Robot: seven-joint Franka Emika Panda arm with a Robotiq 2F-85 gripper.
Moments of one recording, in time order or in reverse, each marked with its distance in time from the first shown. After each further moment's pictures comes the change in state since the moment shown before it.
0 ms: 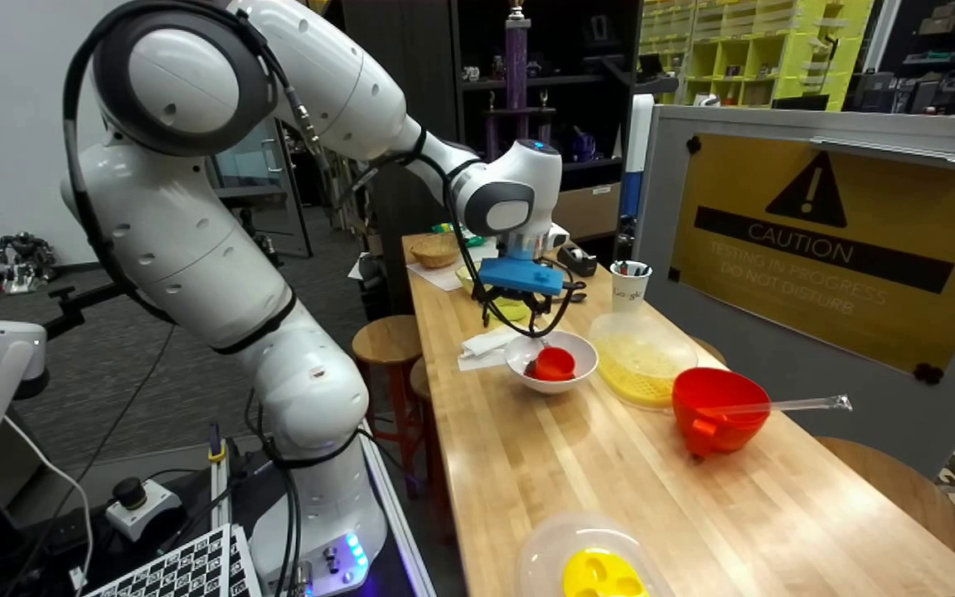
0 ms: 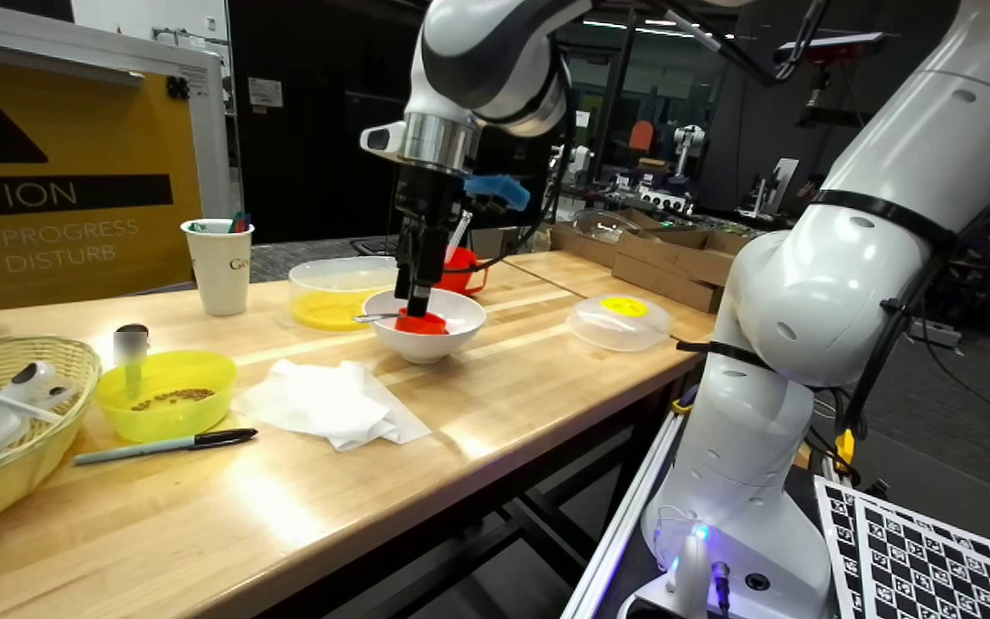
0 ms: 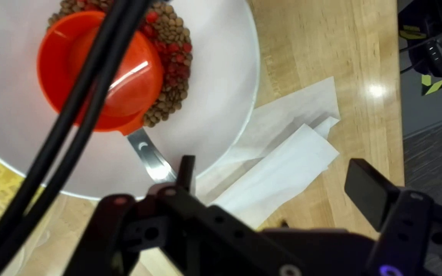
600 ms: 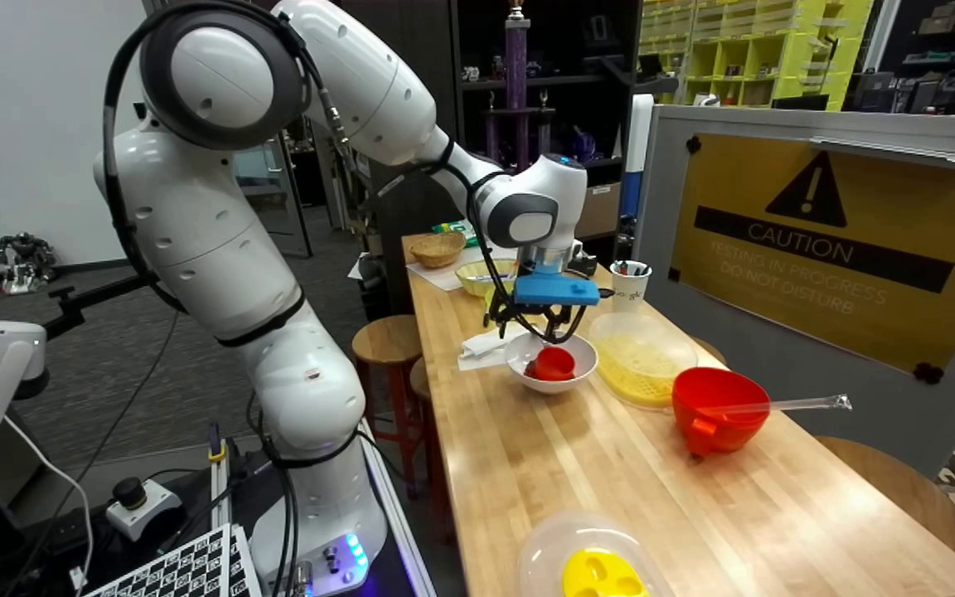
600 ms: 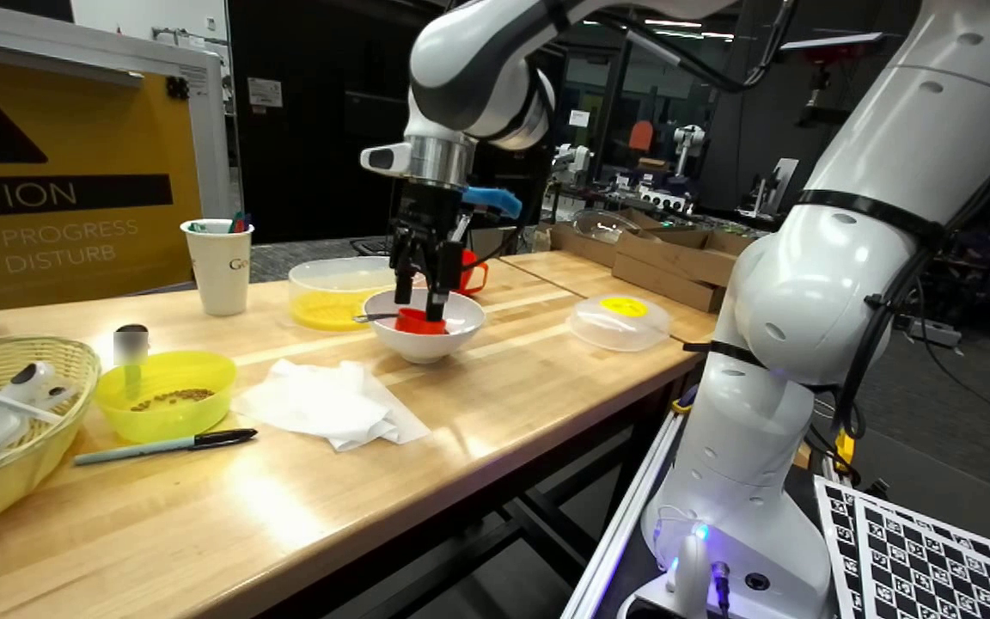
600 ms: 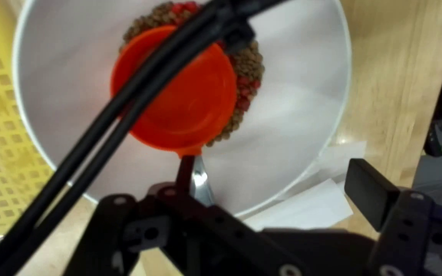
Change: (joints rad) arm -0.052 0.098 -0.023 0.046 -0.046 0.000 -0.311
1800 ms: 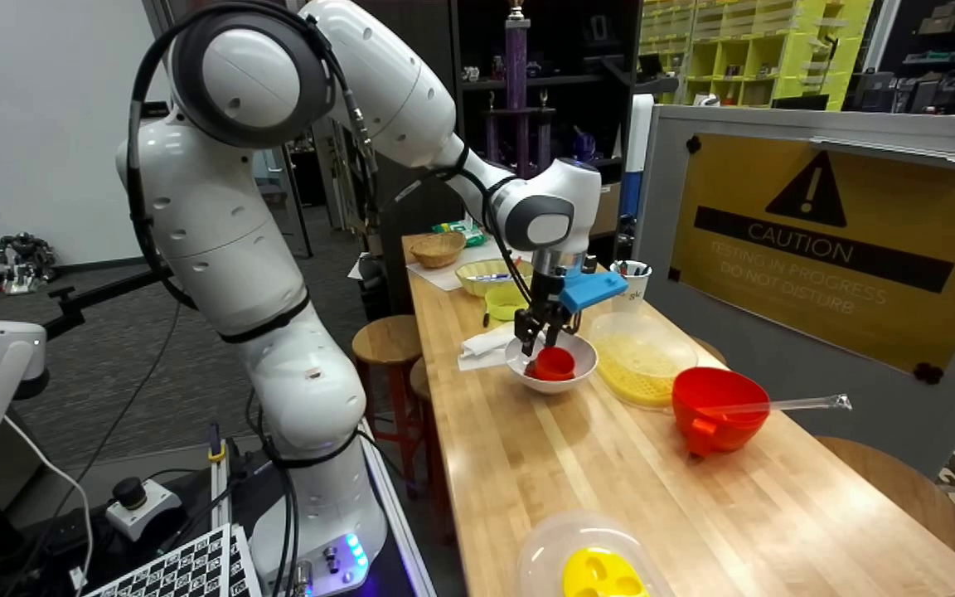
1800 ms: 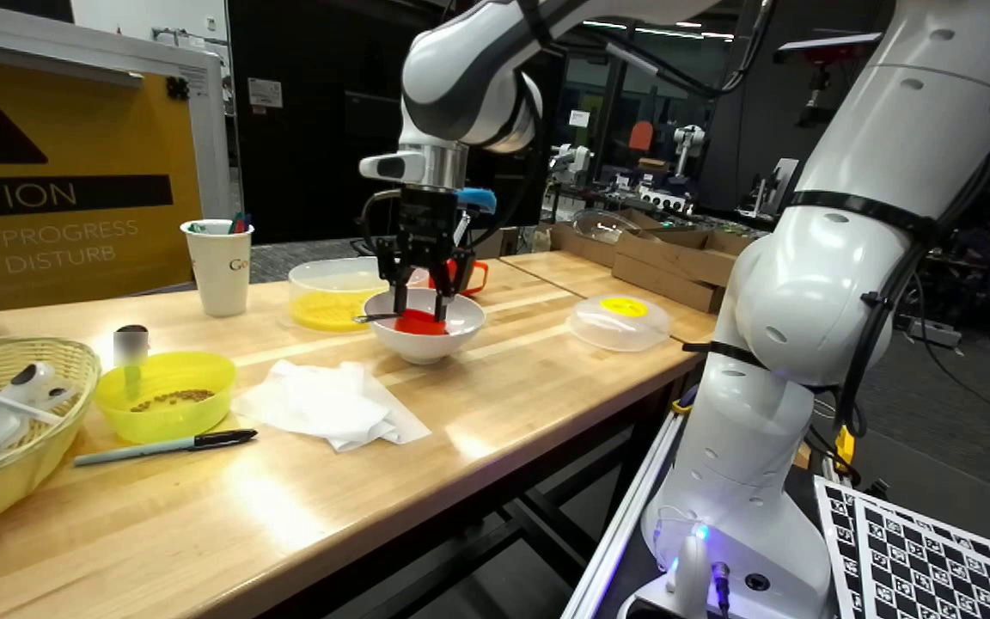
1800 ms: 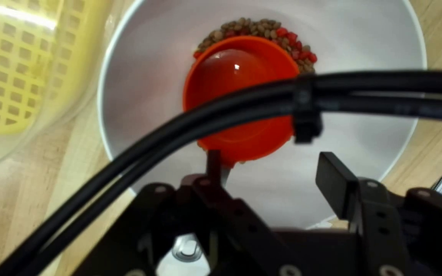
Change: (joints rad) arm 0.007 0.072 -0.048 0.053 -0.090 -0.003 -0.574
